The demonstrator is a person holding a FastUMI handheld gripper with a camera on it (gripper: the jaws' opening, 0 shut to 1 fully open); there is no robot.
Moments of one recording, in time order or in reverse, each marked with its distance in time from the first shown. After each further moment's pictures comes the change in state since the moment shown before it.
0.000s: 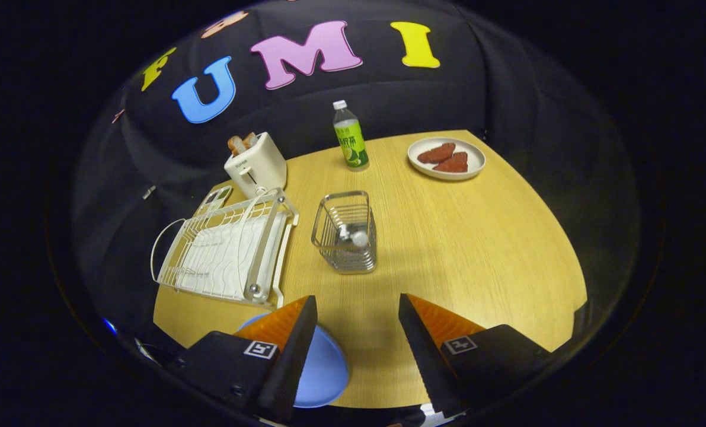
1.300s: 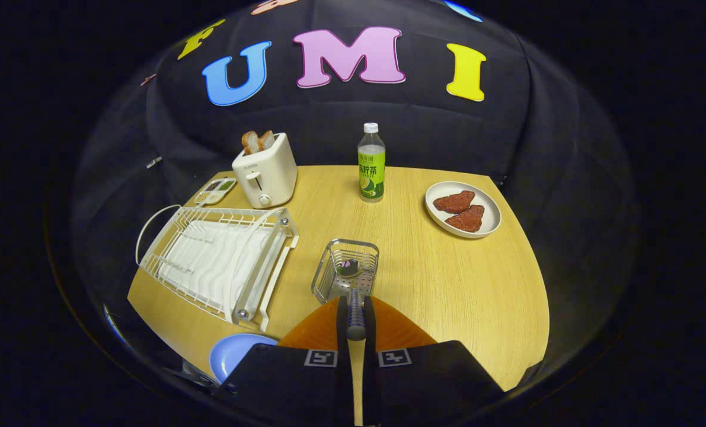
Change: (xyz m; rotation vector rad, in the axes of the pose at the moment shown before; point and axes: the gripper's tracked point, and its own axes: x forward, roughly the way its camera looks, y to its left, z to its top) arm 0.005 0.016 0.060 -0.180 -0.037 0.007
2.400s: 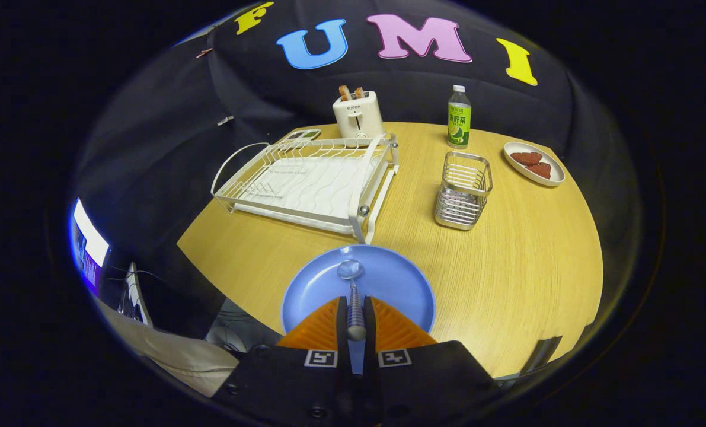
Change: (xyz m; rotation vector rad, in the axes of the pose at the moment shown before) arm -0.059 0.131 -0.157 -0.077 0.159 0.268
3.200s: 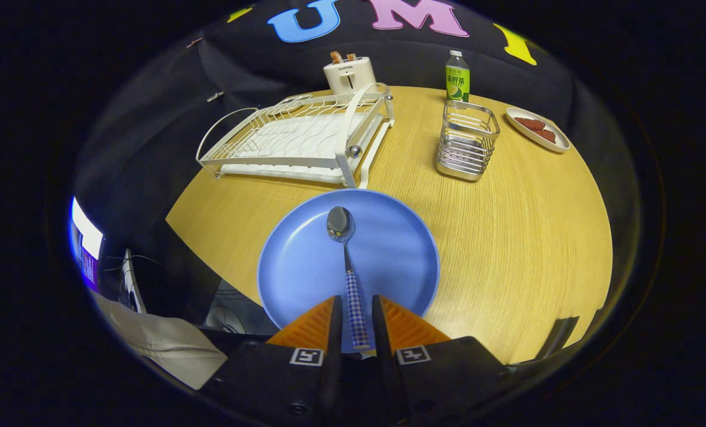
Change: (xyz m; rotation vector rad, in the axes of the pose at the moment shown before) arm 0.020 -0.012 -0.057 0.020 0.150 -0.023
